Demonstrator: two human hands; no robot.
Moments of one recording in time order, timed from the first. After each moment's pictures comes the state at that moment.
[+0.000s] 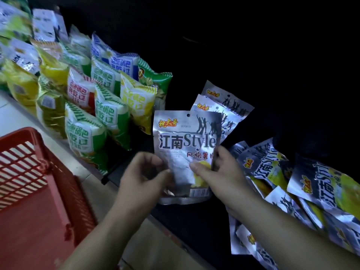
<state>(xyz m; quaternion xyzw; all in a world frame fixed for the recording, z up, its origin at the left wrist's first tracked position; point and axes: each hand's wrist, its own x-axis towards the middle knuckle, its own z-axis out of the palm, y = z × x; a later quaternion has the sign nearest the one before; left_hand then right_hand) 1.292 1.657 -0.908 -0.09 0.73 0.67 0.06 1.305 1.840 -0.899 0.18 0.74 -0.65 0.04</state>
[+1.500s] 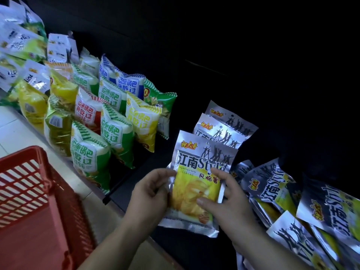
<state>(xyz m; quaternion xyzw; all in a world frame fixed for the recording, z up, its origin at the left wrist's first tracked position) 1.267 1.659 -0.940 -0.04 0.73 0.67 0.12 1.317 1.845 -0.919 0.19 0.72 -0.66 0.02</state>
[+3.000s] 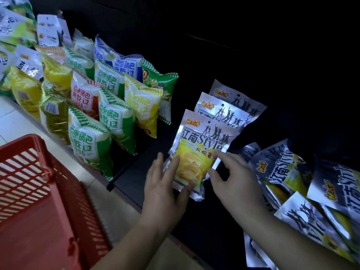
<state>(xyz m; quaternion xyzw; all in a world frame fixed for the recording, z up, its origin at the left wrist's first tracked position) 1.285 1.665 -0.993 0.10 0.91 0.40 -0.02 1.303 1.850 -0.937 0.14 0.91 -0.37 -0.06</state>
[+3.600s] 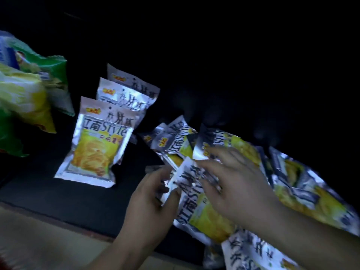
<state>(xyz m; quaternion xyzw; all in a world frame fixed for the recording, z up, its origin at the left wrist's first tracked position) 1.384 1.795 -0.932 0.16 0.77 0.60 0.18 1.450 1.984 -0.842 0.05 1.00 -0.03 -0.06</state>
